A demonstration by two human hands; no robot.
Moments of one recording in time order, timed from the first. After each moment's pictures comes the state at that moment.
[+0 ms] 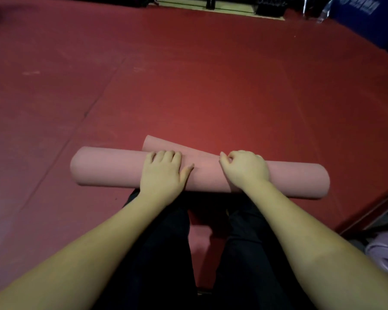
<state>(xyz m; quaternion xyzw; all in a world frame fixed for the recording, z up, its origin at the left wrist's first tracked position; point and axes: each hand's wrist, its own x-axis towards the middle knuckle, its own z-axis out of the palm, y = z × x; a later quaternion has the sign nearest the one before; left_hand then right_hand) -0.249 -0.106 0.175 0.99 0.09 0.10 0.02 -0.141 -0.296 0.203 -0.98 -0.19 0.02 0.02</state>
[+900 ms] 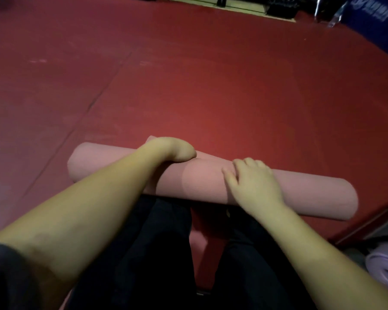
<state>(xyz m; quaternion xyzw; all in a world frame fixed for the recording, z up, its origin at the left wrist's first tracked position) -0.181 -0.081 0.242 0.92 0.16 -0.32 0.16 -0.195 -0.305 0.219 -0.96 -0.26 -0.04 0.02</state>
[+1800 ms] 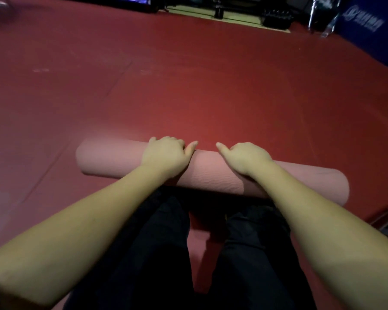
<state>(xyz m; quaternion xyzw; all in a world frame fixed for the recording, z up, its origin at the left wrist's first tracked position) -0.219 -0.096 0.230 0.99 0.12 0.02 0.06 -0.130 -0.281 0.255 -0.97 -0.21 0.15 0.01</state>
